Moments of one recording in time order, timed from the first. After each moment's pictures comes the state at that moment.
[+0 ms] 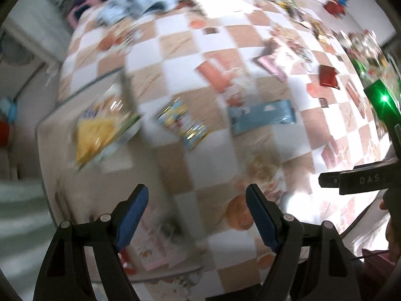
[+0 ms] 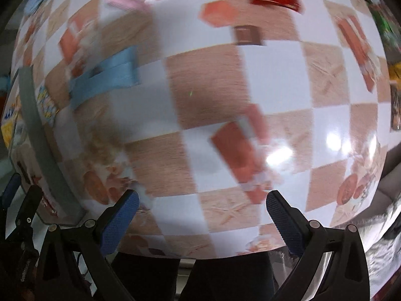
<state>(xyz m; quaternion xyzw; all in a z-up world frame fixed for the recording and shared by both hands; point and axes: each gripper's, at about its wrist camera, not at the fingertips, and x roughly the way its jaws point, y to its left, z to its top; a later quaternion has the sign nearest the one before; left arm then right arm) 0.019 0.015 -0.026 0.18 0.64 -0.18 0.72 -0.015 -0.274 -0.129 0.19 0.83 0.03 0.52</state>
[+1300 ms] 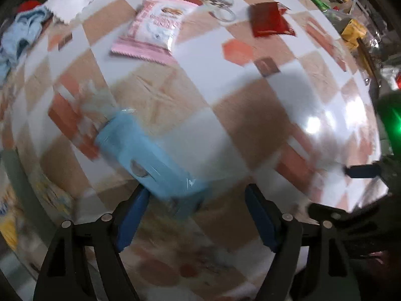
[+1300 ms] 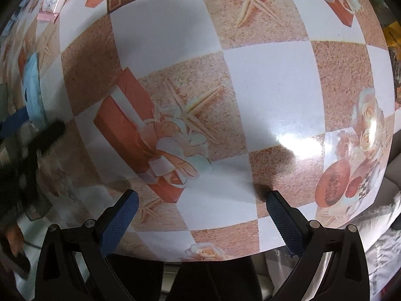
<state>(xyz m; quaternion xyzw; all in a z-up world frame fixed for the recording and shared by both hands) 0.007 -0.107 -0.112 0.25 0.68 -0.29 0.63 -0.054 -0.300 -0.175 0.22 0.84 0.01 0.50</state>
